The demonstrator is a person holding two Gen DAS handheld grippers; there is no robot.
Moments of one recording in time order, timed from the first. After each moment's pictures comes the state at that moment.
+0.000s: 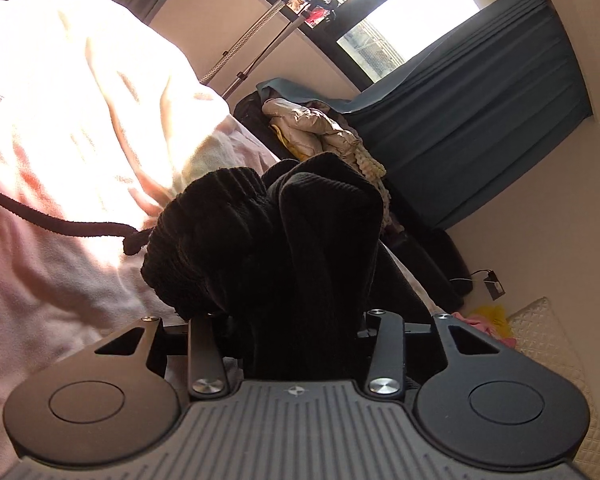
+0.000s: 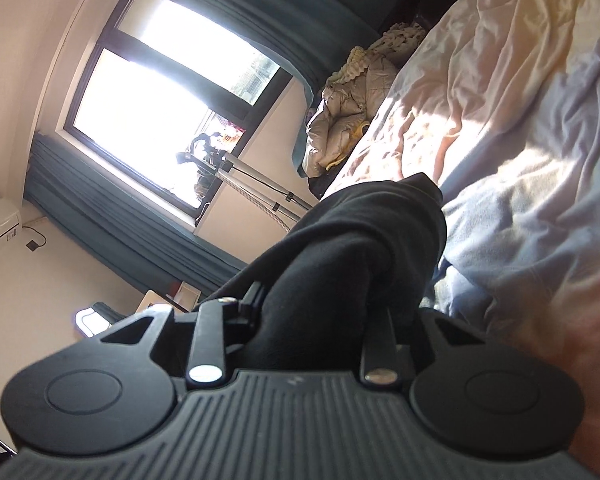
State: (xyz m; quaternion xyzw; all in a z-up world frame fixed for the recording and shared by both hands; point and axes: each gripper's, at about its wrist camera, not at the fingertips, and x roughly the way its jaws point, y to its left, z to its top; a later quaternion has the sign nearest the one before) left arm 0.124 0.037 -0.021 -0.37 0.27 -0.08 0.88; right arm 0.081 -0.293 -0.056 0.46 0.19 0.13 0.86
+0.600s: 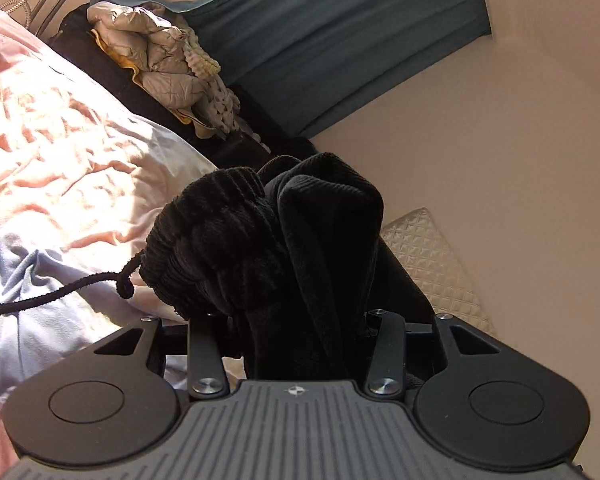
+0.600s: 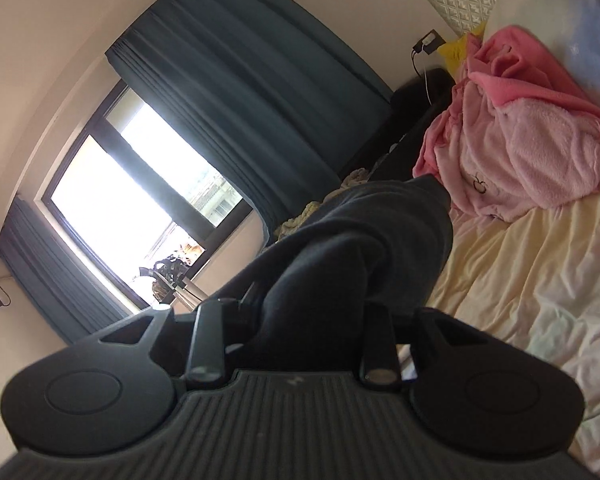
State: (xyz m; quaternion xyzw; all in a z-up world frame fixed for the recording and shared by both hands) left arm 0.207 -0.262 0.030 -0.37 0.31 -0.29 0.82; right arm 0.028 -0.575 0.075 0.39 0.09 0.01 0.92
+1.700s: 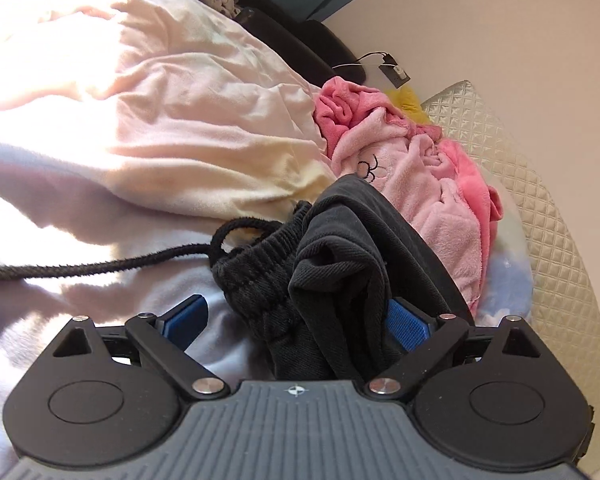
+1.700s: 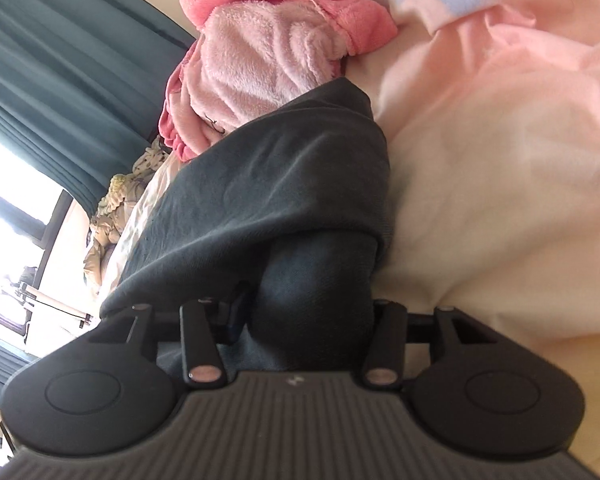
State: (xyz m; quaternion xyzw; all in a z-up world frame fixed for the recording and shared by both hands) left arm 0.281 -0.352 -0.127 -0.23 0.41 -0.33 0.82; right arm 0.039 -0.704 -0.124 0.45 0.27 -0.18 0.83
